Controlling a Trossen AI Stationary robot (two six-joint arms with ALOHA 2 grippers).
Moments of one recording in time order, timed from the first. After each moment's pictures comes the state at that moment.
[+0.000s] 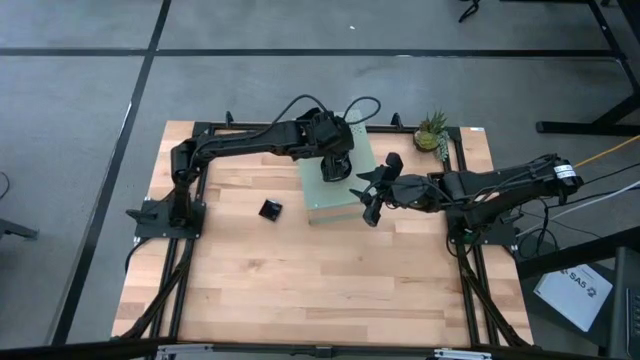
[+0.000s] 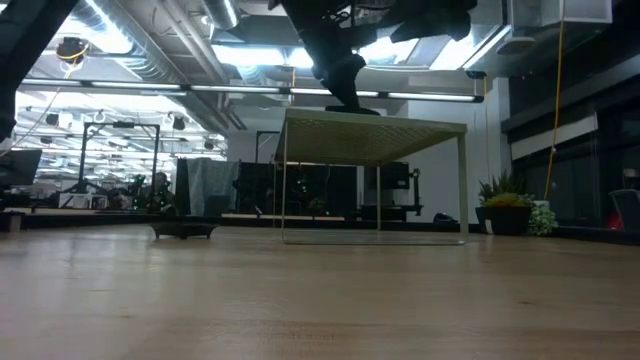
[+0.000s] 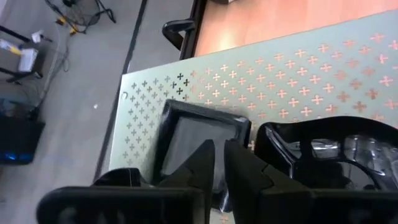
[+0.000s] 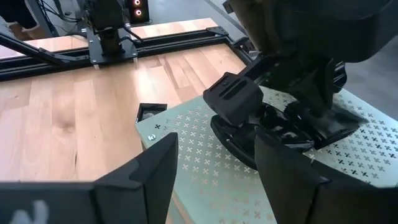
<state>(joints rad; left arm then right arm) 0.25 1.95 1.85 -0.73 -0.38 0.29 0.16 1.21 1.06 -0.33 0.56 0.22</state>
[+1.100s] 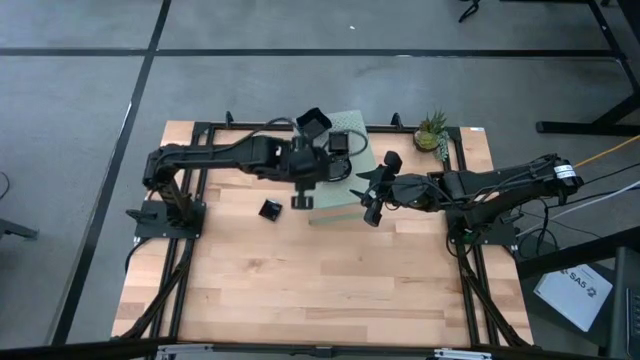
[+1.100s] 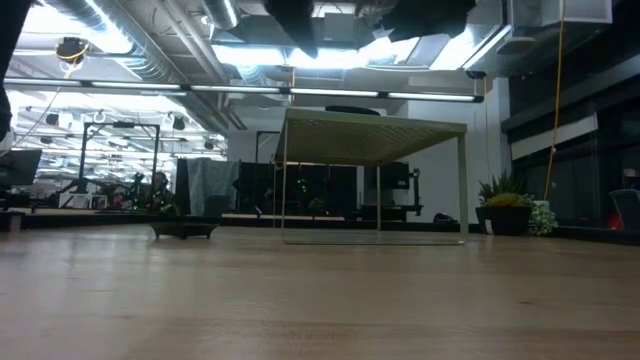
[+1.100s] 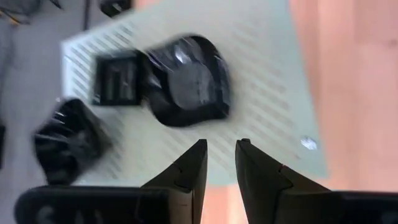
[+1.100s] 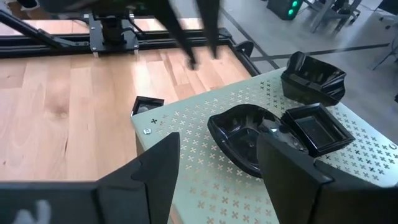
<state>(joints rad) 0.04 1.75 1.85 -1.13 -0.34 0.15 0.15 1.21 1.06 -0.33 0.55 0.11</state>
